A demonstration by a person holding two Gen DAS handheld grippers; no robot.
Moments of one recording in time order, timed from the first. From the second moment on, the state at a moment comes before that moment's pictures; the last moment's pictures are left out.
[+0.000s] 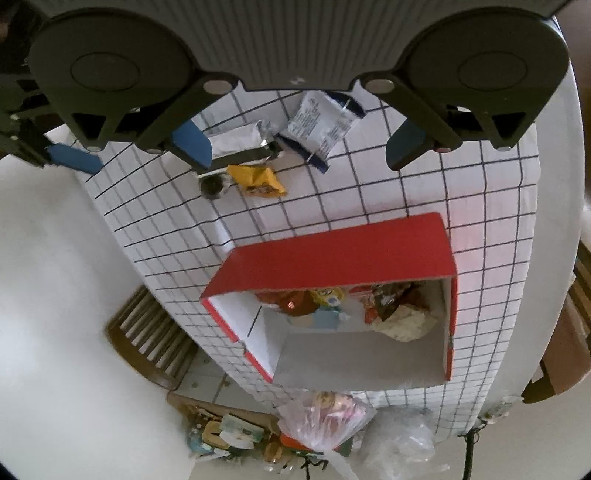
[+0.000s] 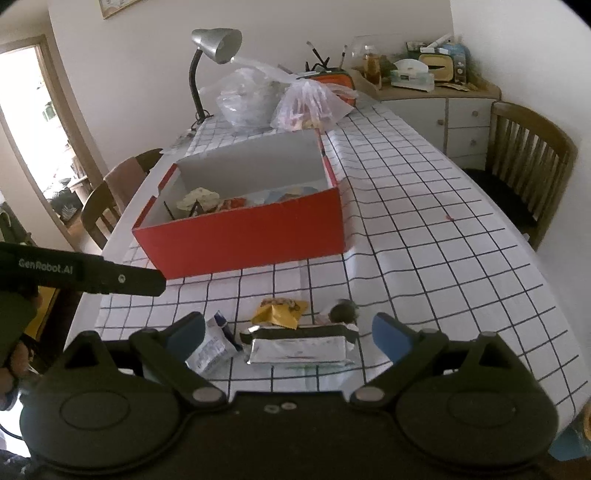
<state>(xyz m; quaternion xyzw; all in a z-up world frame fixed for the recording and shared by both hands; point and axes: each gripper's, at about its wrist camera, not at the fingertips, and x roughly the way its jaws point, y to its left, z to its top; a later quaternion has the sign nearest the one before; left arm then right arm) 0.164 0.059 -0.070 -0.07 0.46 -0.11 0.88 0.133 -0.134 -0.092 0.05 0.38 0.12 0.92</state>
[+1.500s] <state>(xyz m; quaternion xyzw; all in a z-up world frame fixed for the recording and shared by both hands) 0.207 0.023 -0.170 0.07 0.56 -0.19 0.81 0.230 -0.086 -0.183 -0.27 0.46 0.41 0.74</state>
